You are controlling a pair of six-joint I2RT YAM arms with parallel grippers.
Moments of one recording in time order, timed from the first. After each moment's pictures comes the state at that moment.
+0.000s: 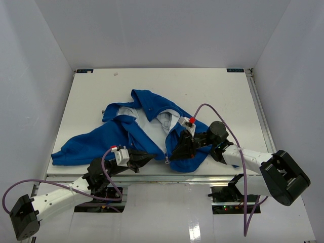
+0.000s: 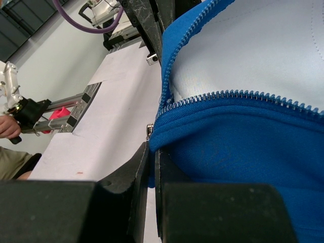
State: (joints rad) left arm -0.96 0.47 0.04 0.76 0.30 -0.09; right arm 0.69 1.25 0.42 0.98 -1.23 0.65
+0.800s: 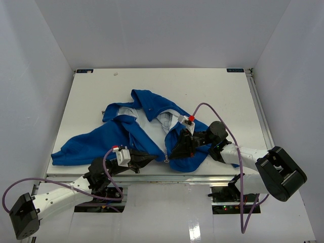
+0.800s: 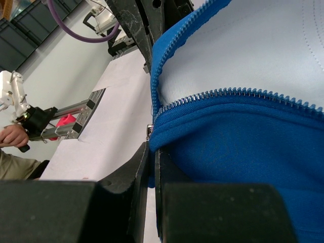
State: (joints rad) left arm -0.96 0.50 0.04 0.78 0.34 -0.09; right arm 0.68 1.30 0.42 1.07 -1.23 0.73
